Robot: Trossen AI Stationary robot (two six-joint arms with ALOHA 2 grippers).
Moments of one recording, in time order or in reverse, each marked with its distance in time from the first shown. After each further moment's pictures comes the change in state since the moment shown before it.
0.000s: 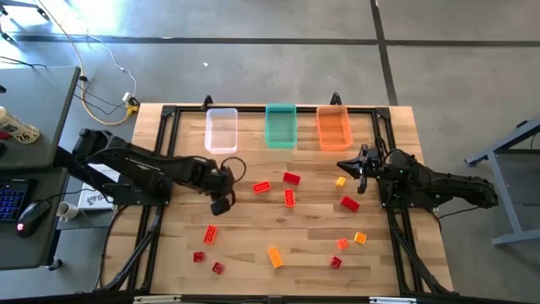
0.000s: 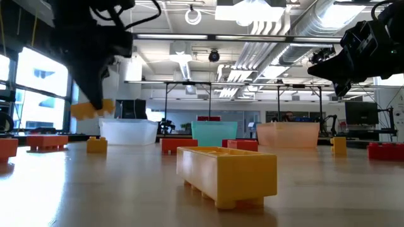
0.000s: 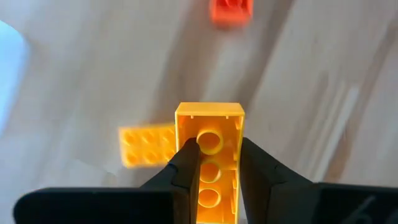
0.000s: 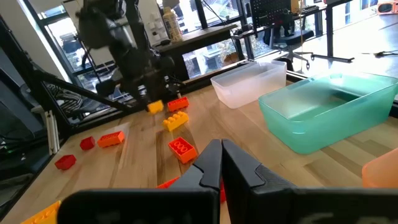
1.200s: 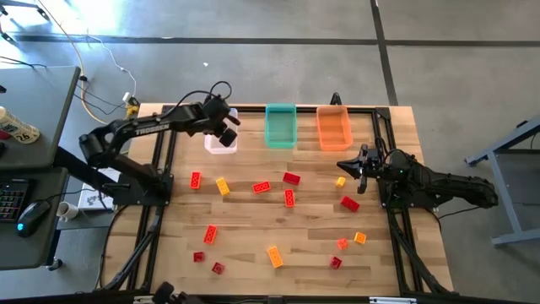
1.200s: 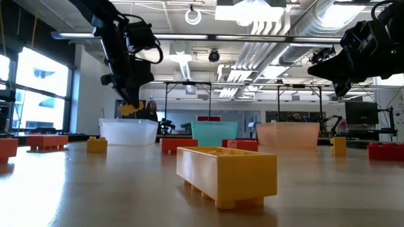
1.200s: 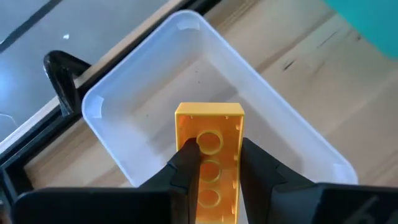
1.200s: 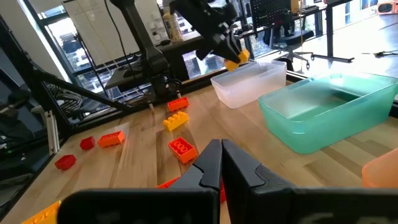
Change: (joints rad) left arm 0.780 0.090 0.106 0.129 -0.094 0.351; right arm 0.000 0.000 0.000 0.000 0.000 0.000
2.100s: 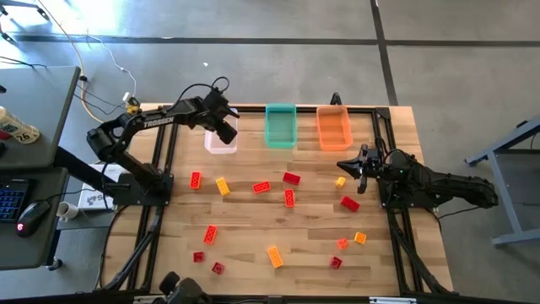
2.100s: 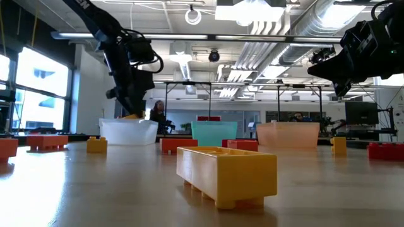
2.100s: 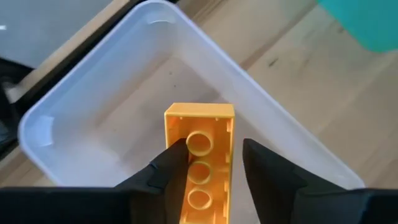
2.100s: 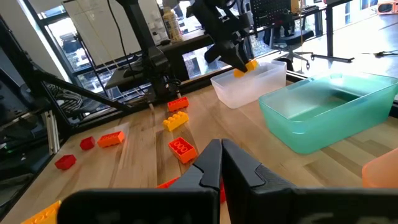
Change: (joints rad) left arm 0.123 0.087 0.000 0.080 0.239 0.124; right arm 0.000 0.000 0.000 0.000 0.000 0.000
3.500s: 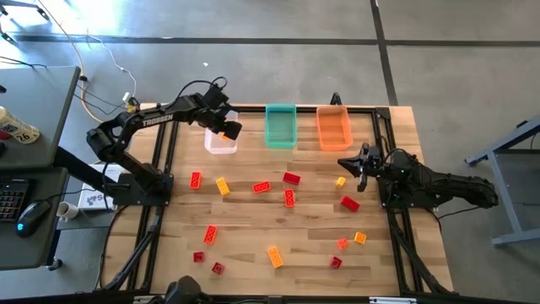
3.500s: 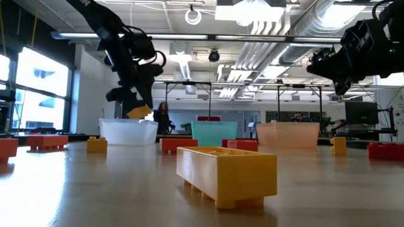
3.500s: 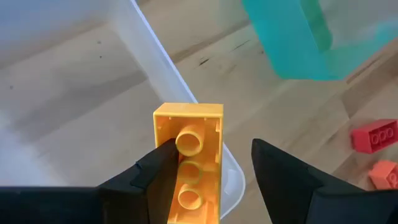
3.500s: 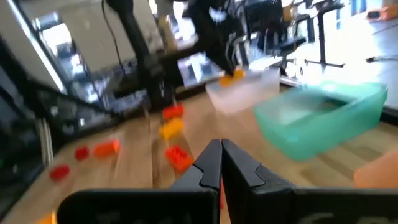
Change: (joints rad) left arm 0.007 -0.001 0.052 -0.057 0.256 -0.323; right arm 0.000 0.001 0.000 0.058 0.041 0.028
